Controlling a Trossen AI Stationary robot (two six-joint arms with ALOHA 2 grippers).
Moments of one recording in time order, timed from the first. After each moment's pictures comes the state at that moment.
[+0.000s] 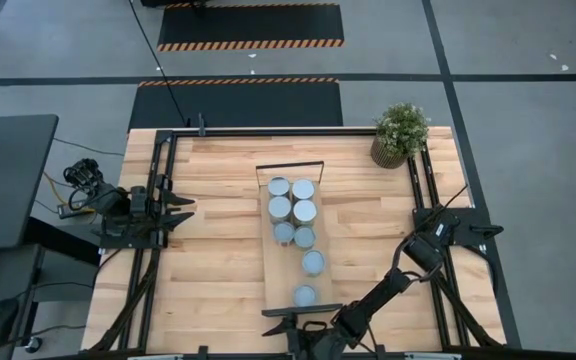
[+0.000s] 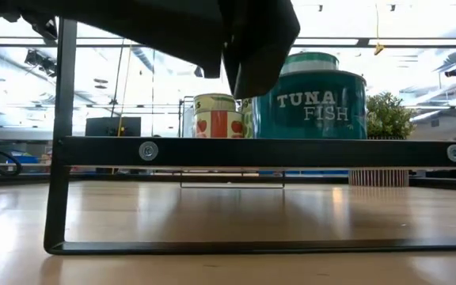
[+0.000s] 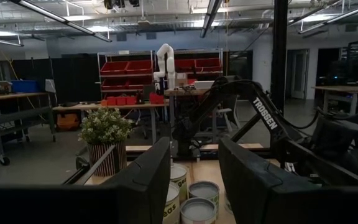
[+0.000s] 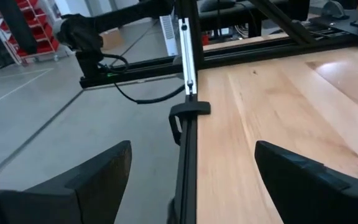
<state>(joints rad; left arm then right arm) -0.69 0.01 0.24 0.06 -0.74 0.19 0.72 2.42 1.54 0.67 0.59 0.34</state>
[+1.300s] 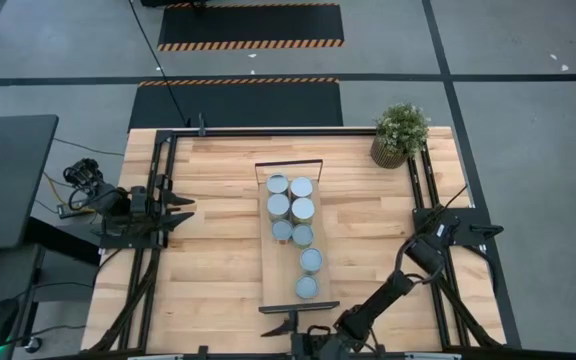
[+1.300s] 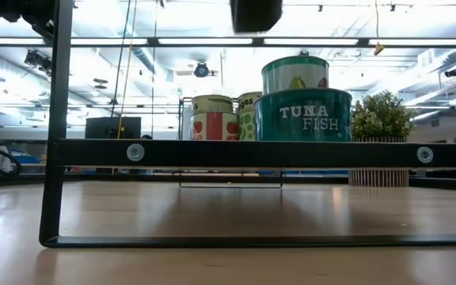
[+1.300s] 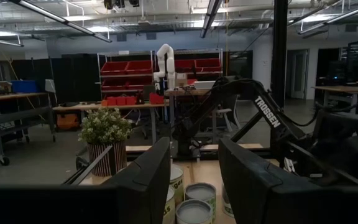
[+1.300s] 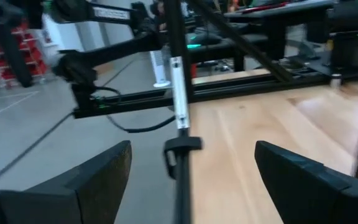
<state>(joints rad) -0.69 0.01 0.24 0.06 -0.74 0.19 0.75 2.42 1.57 0.76 0.69 0.24</state>
